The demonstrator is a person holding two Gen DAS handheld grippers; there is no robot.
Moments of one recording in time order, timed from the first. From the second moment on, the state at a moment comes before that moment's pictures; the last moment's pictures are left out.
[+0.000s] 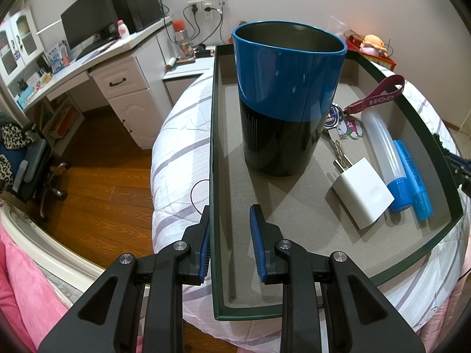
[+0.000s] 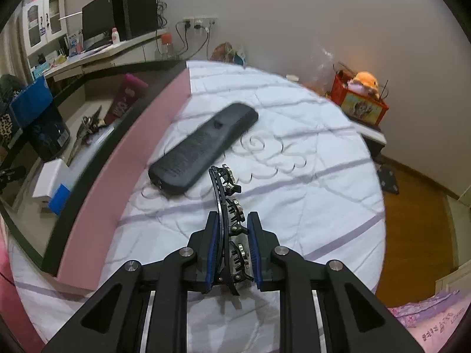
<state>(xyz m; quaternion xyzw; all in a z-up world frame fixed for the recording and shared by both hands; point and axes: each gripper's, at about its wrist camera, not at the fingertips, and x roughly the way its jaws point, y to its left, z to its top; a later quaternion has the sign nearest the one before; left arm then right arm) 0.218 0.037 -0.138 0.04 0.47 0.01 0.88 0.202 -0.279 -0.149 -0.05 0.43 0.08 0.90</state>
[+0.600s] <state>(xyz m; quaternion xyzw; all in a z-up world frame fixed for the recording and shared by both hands) 0.218 0.037 -0.138 0.04 0.47 0.01 0.88 0.196 -0.218 -0.082 -0.09 0.37 0.14 0.92</state>
